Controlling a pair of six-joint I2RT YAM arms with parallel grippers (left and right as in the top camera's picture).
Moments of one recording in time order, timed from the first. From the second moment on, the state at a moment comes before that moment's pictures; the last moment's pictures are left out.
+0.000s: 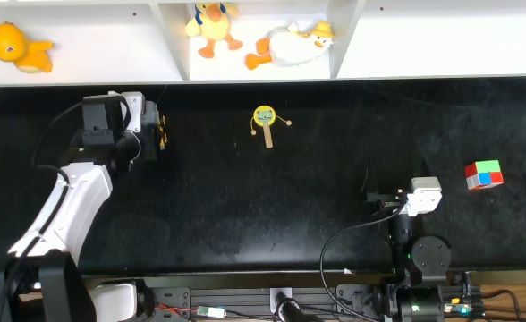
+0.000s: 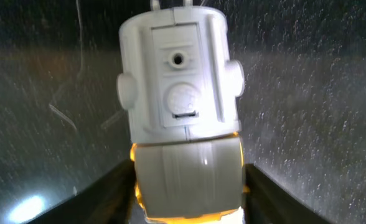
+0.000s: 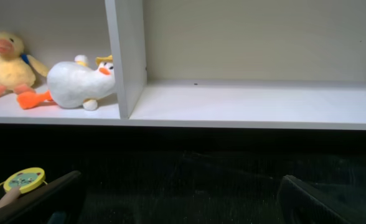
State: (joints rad) left arm 0.04 1.47 0.80 -0.34 0.08 0.00; right arm 0.03 0.01 0.02 -0.02 0.00 0.01
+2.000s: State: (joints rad) left arm 0.04 1.63 1.27 -0.50 0.01 0.00; right arm 0.03 0.01 0.02 -0.02 0.00 0.01
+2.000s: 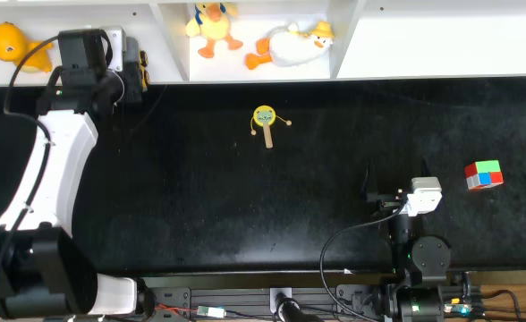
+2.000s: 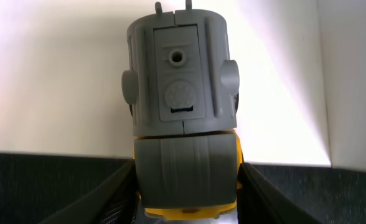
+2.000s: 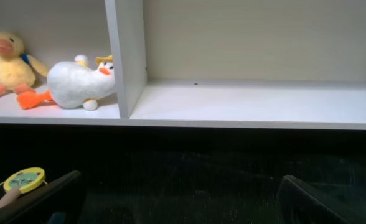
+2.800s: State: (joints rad) left arm 0.04 1.69 1.32 -0.51 0.01 0.01; right arm 0.03 0.01 0.02 -0.02 0.00 0.01
